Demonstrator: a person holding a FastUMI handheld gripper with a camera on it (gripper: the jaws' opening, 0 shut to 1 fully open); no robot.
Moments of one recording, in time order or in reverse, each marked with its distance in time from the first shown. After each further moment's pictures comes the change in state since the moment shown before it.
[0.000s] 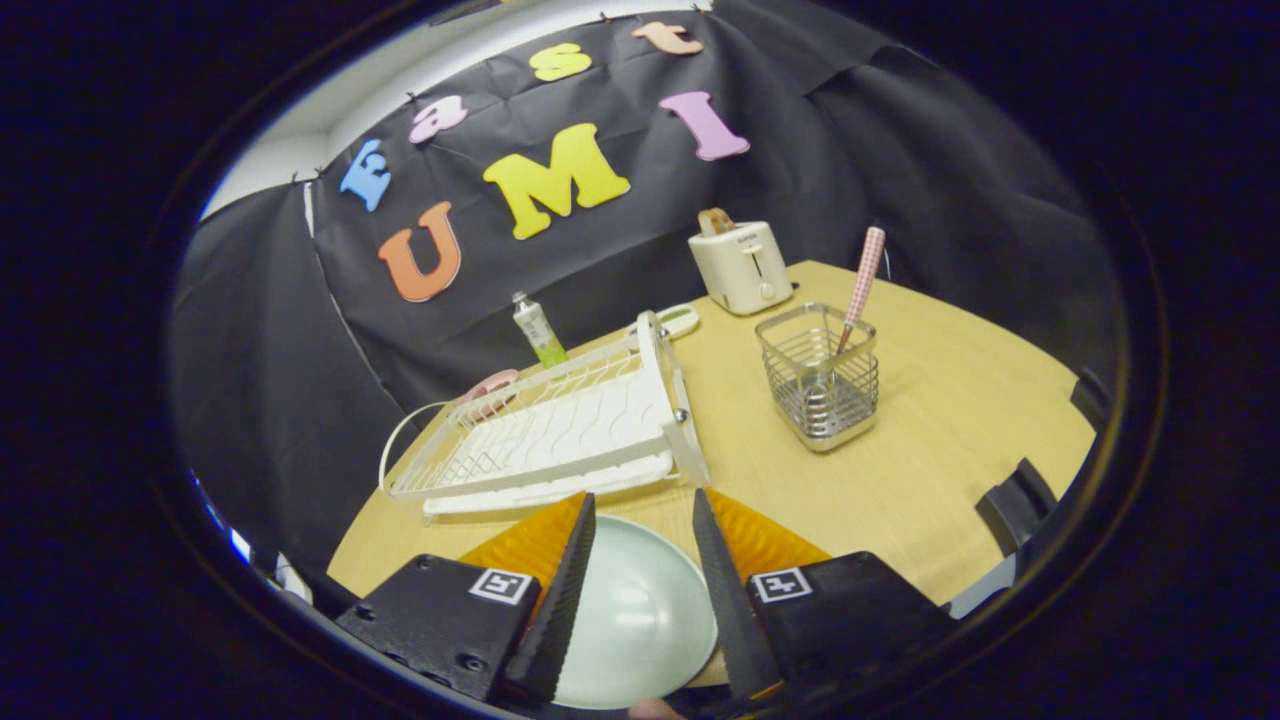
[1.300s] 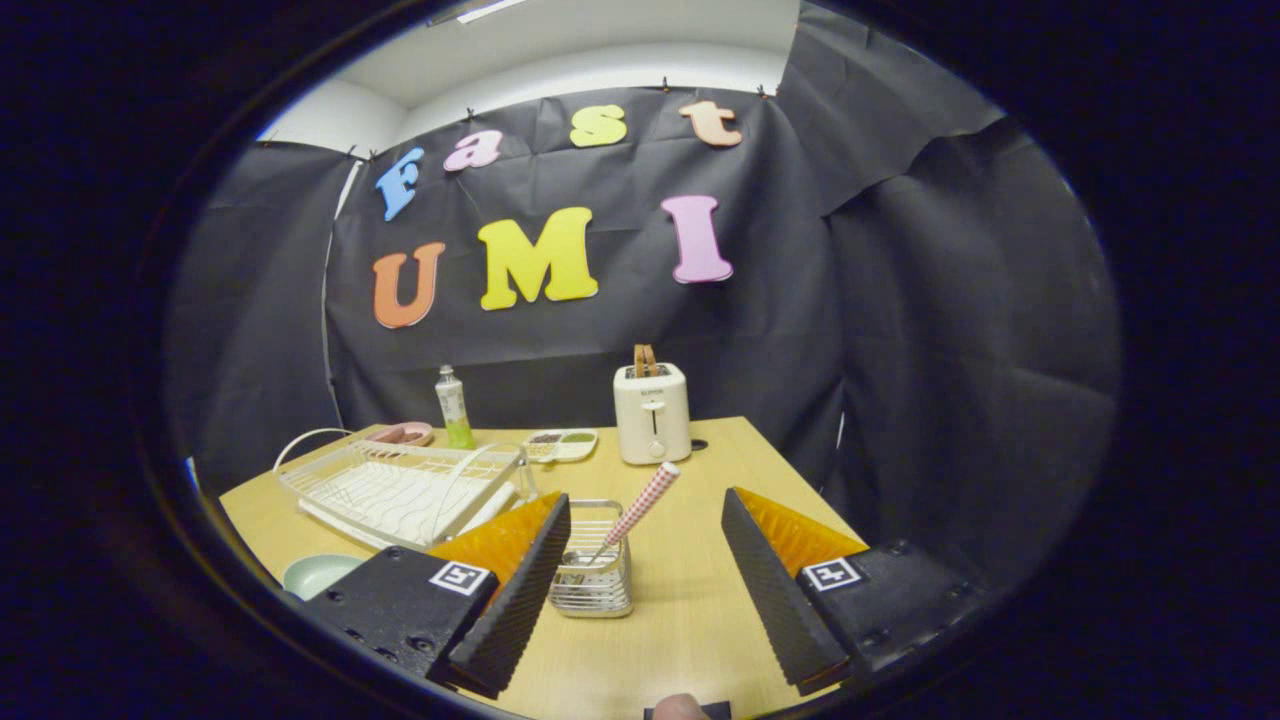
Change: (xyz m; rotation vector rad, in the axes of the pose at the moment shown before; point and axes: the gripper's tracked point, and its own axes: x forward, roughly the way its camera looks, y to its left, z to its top) arm 0.030 -0.172 0.153 -0.236 -0.230 -0.052
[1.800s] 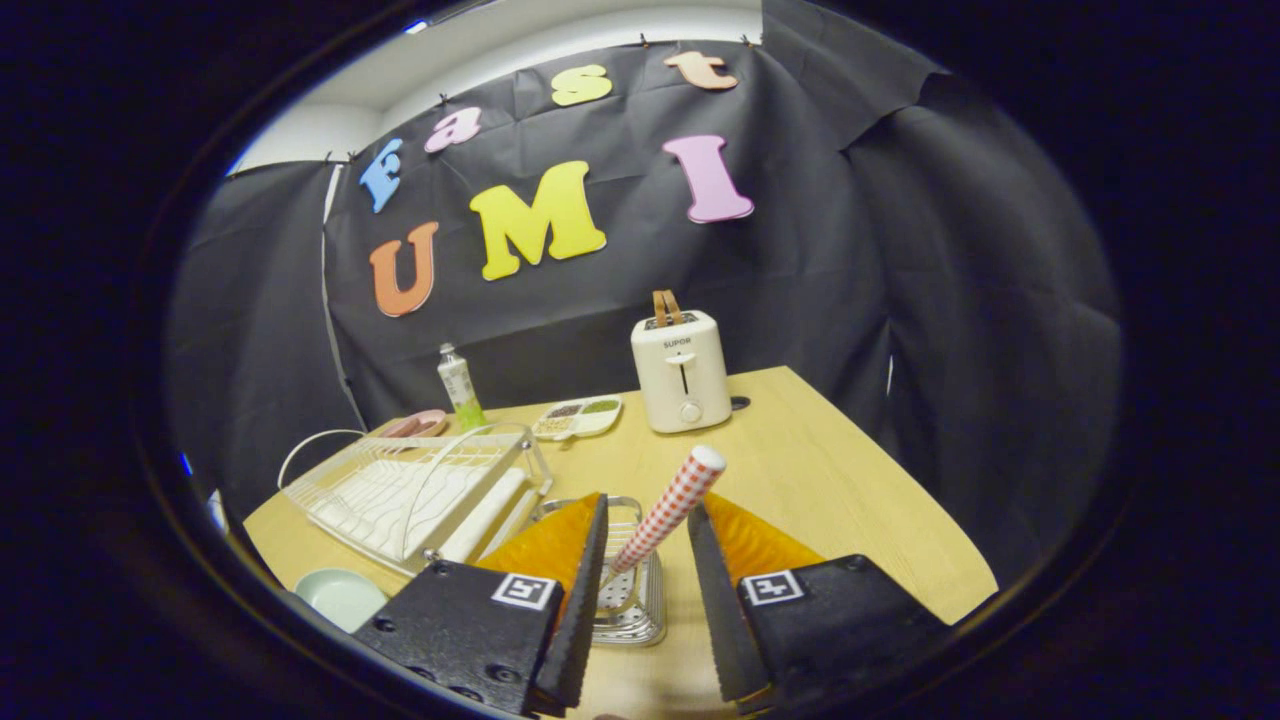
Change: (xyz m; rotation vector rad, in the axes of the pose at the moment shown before) arm 0.064 0.013 -0.019 0.060 0.123 0.078
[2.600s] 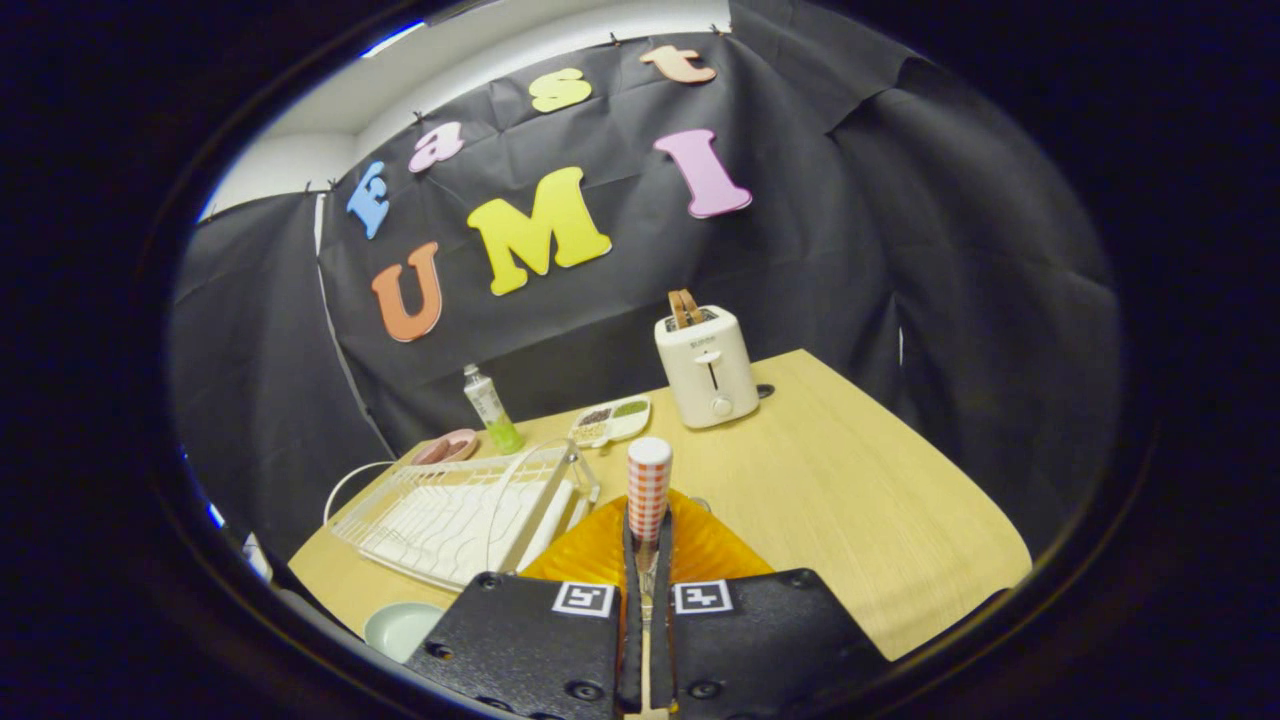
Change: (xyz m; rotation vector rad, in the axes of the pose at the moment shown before) arm -0.036 0.041 0.022 0.109 0.000 0.014
